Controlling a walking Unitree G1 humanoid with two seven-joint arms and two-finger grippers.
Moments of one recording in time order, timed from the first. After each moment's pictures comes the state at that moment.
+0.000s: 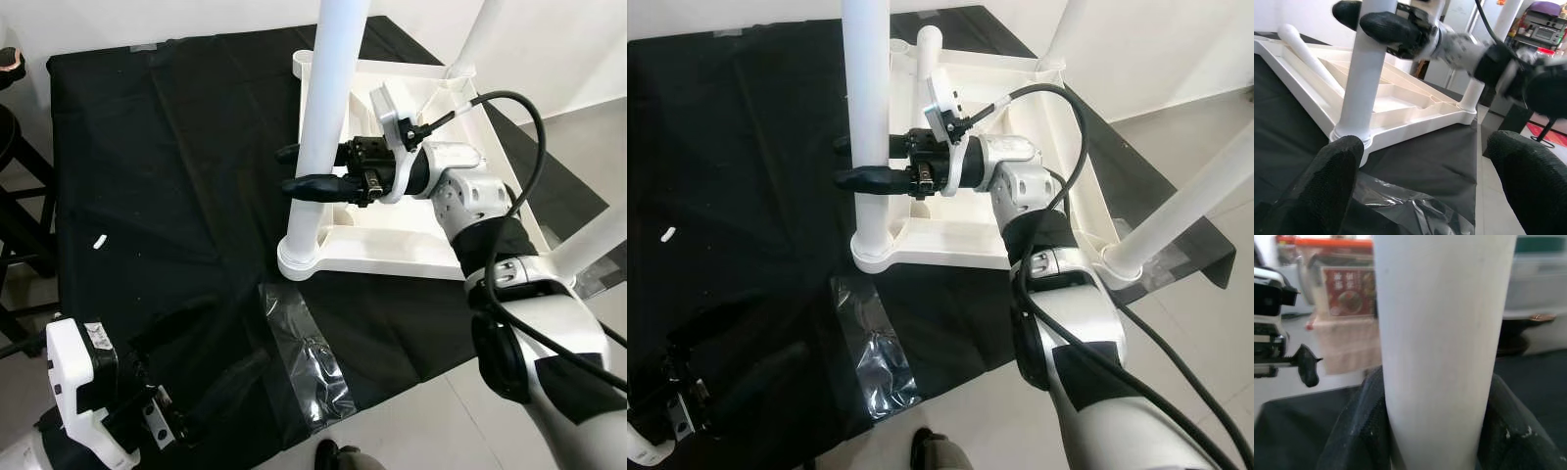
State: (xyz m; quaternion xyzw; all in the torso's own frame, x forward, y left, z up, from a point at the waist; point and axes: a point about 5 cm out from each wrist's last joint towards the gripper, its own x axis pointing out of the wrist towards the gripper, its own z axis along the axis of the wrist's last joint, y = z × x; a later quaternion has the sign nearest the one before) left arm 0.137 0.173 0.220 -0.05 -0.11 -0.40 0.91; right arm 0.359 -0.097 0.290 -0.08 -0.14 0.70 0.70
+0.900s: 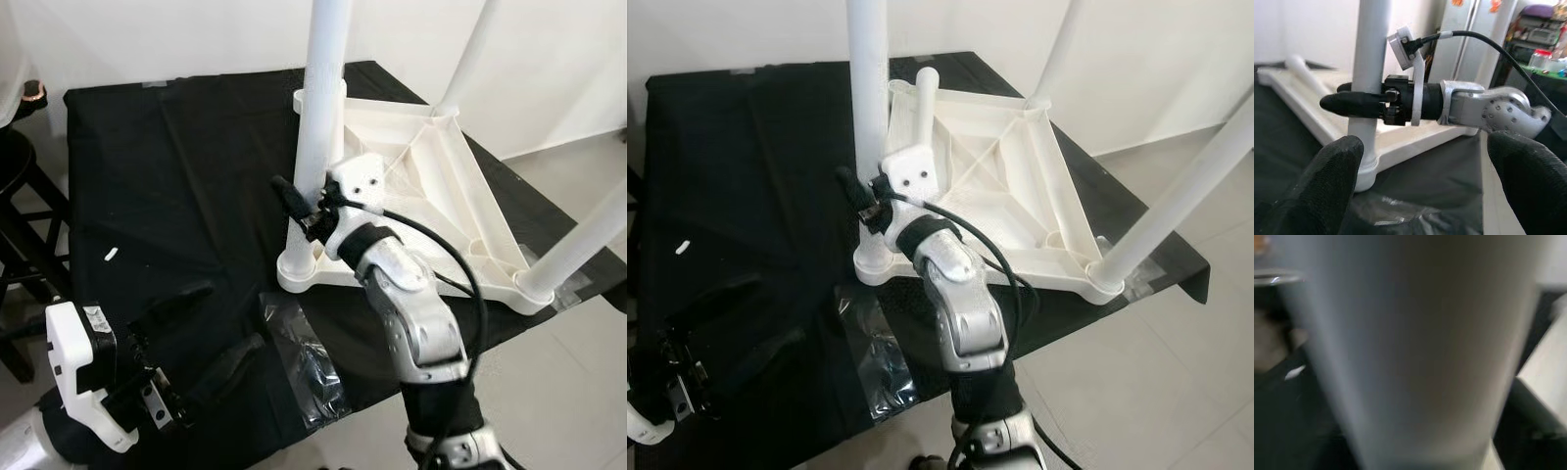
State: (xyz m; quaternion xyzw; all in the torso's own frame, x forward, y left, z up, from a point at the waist) left arm 0.150 0.175 0.224 -0.03 -0.12 -0.40 0.91; right arm 0.330 -0.063 0.224 0.00 -0.05 0.35 0.93
